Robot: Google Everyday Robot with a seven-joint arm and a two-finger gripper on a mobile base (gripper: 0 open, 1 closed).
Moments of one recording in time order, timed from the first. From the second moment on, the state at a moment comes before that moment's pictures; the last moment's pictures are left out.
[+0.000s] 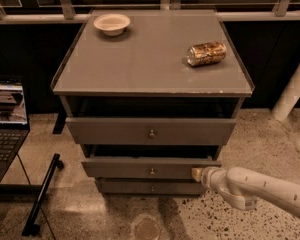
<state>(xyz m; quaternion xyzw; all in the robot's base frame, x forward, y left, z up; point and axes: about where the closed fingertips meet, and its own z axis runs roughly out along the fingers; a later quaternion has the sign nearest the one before) 0.585 -0.227 0.398 -0.05 0.92 0.14 0.35</state>
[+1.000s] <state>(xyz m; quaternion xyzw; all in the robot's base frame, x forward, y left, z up) 0.616 -0.223 0.423 -0.05 0.91 0.13 0.38</state>
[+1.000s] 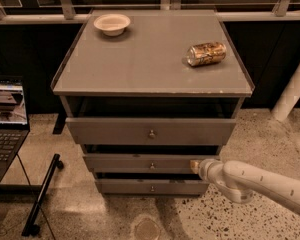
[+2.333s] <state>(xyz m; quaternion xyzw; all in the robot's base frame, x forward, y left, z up) 0.556 -0.226 0.394 -0.07 0.93 0.17 0.32</state>
